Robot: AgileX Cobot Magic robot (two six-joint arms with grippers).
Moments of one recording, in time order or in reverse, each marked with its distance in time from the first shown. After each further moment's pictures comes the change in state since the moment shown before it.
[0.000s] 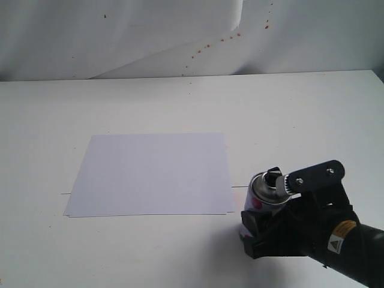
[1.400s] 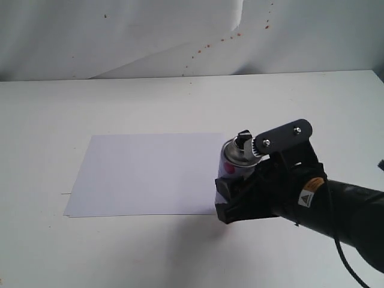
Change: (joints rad) left arm 0.000 0.000 0.000 0.085 -0.014 0.000; right arm 0.000 0.004 -0.203 0.007 0.141 -0.133
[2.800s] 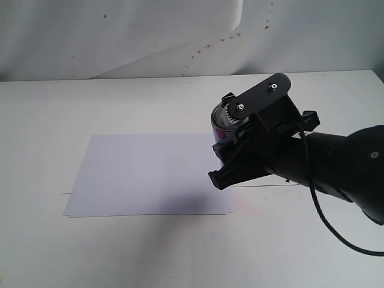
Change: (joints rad) left arm 0.000 0.000 0.000 -0.132 -0.228 -0.160; right arm 0.000 0.000 -0.207 0.786 0.090 -1.029
